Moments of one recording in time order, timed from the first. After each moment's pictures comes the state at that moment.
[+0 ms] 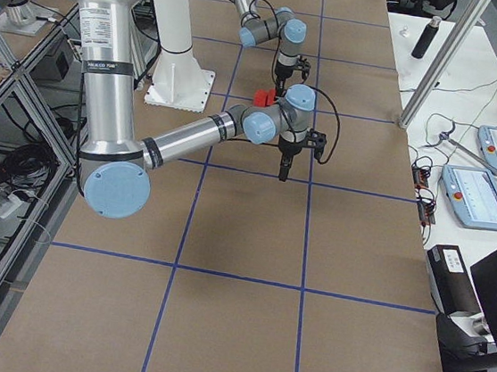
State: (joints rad) left arm -0.50 -2.51 -1.36 -1.58 -2.00 -1.26; right arm 0.98 -1.45 1.89 -1.49 2.16 0.86
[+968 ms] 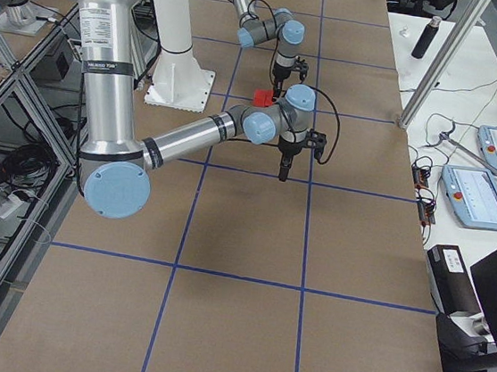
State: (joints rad) left arm -0.49 -2.51 -1.36 -1.58 -2.00 -1.26; right arm 0.98 -1.45 1.89 -1.49 2.16 0.87
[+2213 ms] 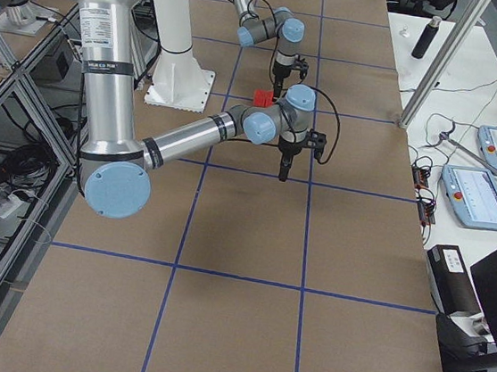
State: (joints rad) left arm -0.51 -2.48 -1.41 -1.59 -2.01 -1.25; right arm 0.98 -1.45 1.89 -1.49 2.16 0.87
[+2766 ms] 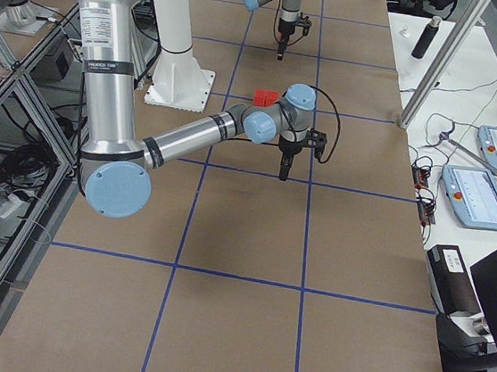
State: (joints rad) left arm -0.66 -1.94 -1.91 -1.58 -2.03 -0.95; right arm 0.98 -1.44 1.89 -1.49 2.16 0.87
